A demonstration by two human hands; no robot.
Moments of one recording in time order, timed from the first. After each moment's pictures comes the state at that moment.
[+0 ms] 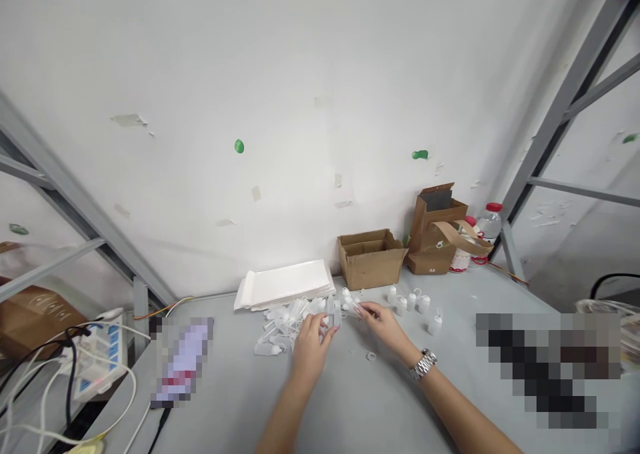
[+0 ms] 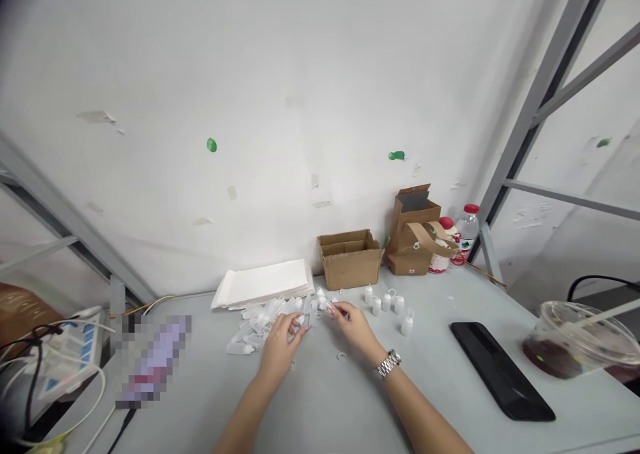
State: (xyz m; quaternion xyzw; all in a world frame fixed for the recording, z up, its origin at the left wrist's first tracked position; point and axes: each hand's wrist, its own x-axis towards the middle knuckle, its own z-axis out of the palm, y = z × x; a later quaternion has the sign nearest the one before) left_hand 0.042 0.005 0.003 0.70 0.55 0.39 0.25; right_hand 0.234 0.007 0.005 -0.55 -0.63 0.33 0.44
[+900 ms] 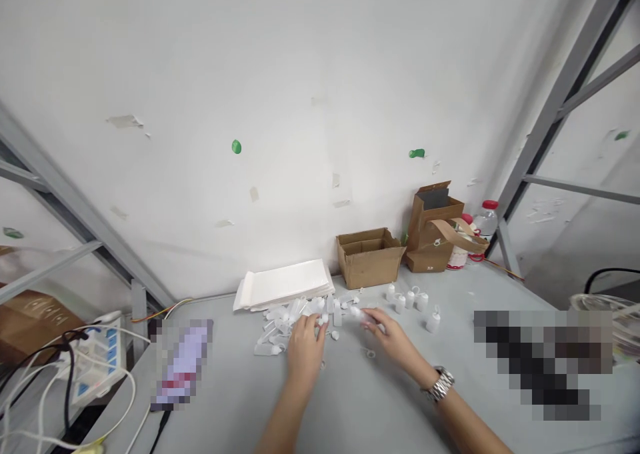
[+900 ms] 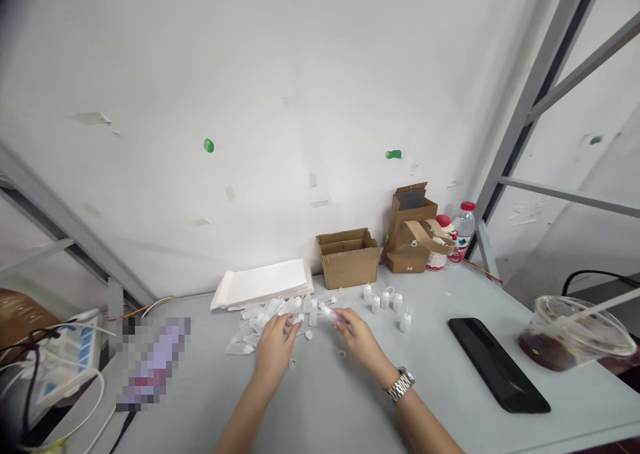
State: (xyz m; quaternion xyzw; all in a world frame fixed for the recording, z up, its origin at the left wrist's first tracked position) left_hand 0.039 0.002 0.010 0.69 0.62 0.34 0.17; right_hand 0.234 -0.026 0.010 -0.55 -0.63 0.33 0.43
